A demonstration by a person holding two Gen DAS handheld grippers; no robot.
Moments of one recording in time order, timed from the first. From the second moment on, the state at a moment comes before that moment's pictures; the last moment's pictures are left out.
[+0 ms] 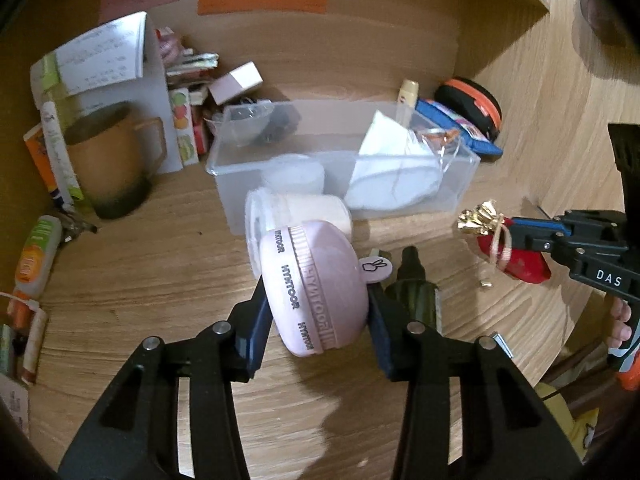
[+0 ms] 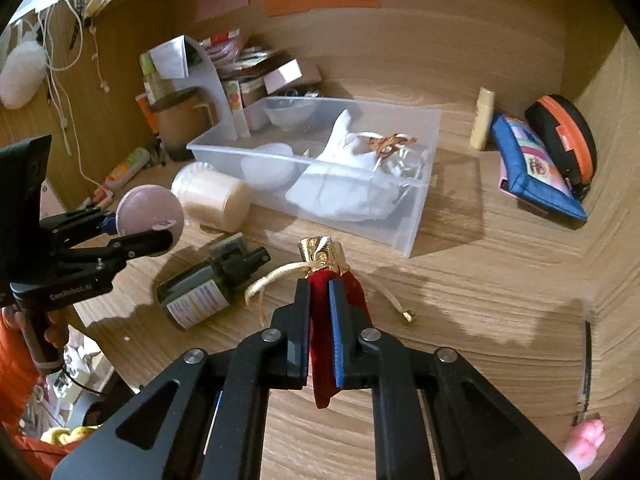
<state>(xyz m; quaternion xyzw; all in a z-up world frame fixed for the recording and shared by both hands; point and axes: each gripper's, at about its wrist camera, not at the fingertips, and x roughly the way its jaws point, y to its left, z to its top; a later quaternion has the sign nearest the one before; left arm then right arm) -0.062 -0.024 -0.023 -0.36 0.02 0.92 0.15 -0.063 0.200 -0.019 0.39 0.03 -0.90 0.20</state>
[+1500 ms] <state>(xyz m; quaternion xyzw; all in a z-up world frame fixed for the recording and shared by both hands) -0.101 -0.026 0.057 -0.29 0.02 0.95 0.15 -0.106 0.186 0.081 0.28 0.01 -0.94 0.22</state>
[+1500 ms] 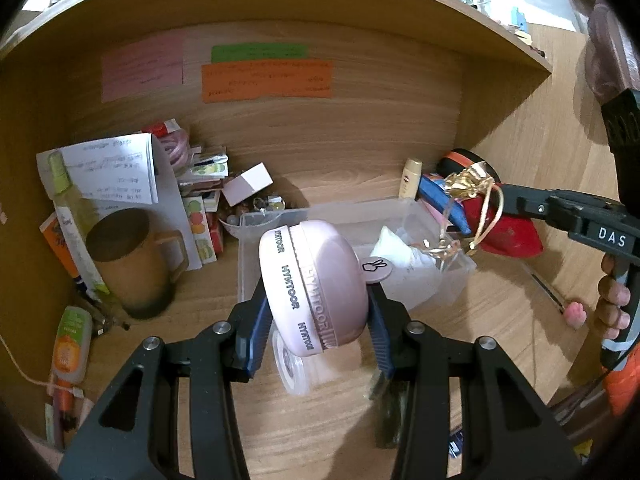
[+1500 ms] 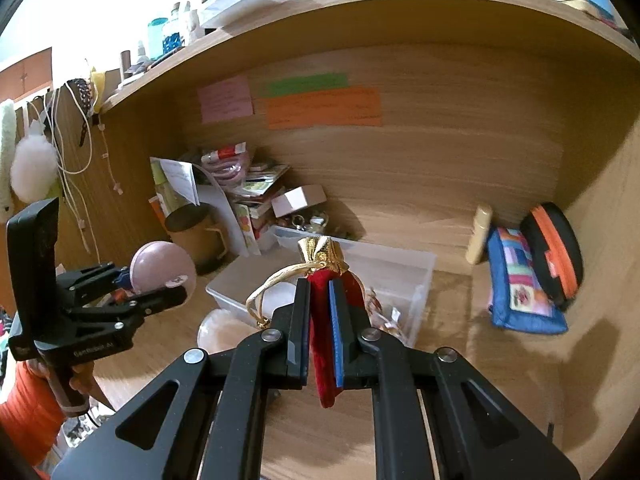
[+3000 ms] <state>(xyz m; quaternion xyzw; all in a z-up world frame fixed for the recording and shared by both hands) -0.262 -0.011 -0.015 -0.41 0.02 0.90 0.16 -0.245 0.127 -0.009 0.41 0.09 -0.88 0.22</state>
